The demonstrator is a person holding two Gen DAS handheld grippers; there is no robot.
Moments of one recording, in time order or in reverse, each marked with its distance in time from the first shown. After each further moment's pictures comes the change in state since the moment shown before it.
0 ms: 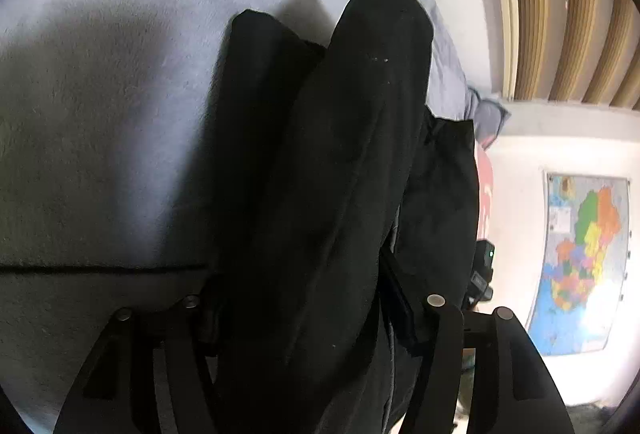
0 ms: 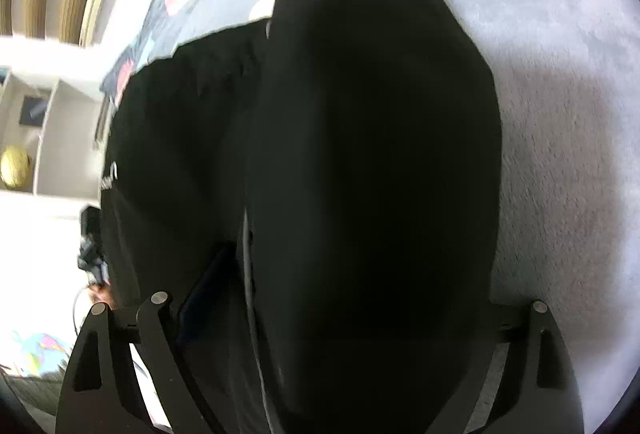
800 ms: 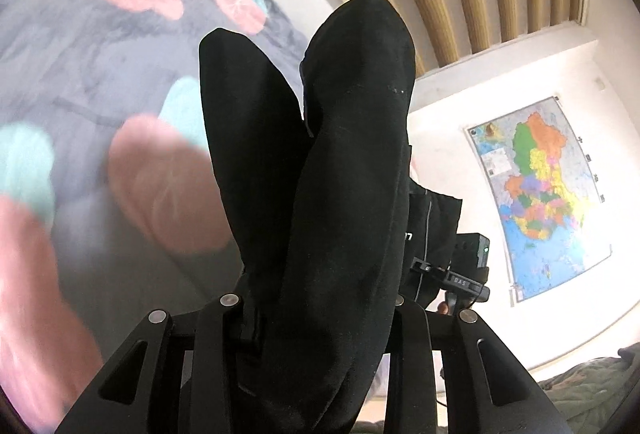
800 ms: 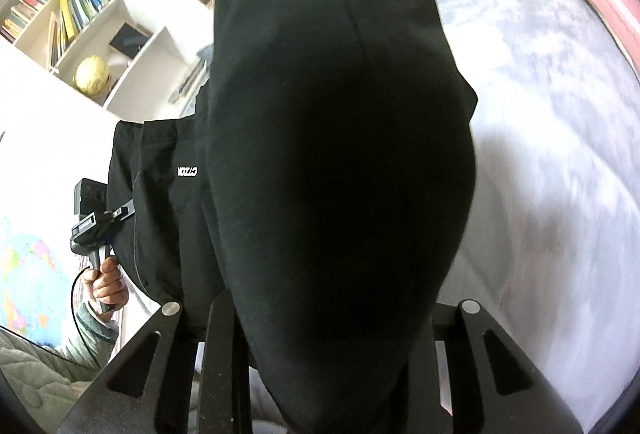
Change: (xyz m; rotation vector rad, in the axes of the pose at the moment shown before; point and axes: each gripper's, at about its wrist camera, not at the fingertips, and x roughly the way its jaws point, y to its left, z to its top) left arm -0.130 -0.144 -0.252 0.264 -0.209 -0.093; right arm -0.142 0.163 -0.191 -0.315 -0.146 0.042
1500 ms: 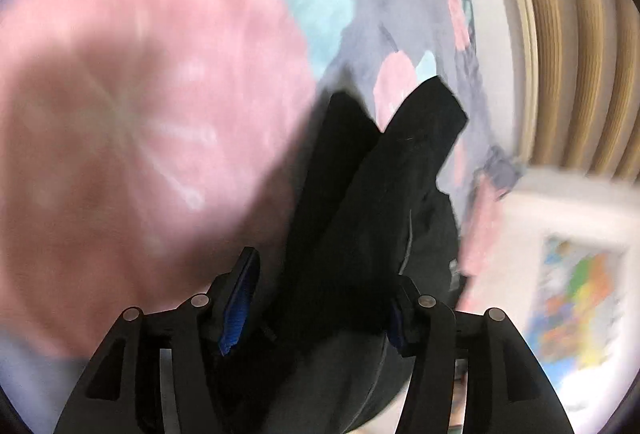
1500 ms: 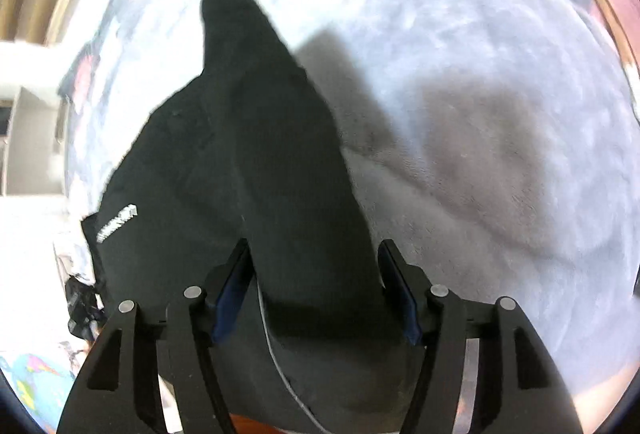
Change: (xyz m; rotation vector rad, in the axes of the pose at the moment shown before) left arm -0.001 0.167 -0.061 -0.490 -0.005 0.283; right arm 0.059 -0.094 -0.057 0.471 0.161 -0.283
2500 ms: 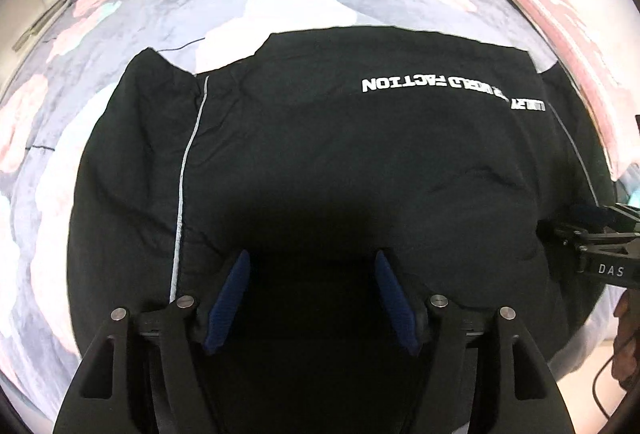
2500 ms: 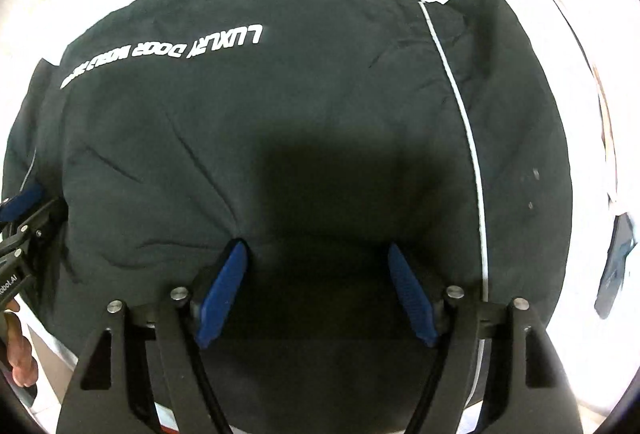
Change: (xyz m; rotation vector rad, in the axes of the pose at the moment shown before) left arm 0.076 -0.151 -0.130 0.817 -0.094 0.593; right arm 0.096 0.179 -0.115 -0.402 -0.086 -0.377
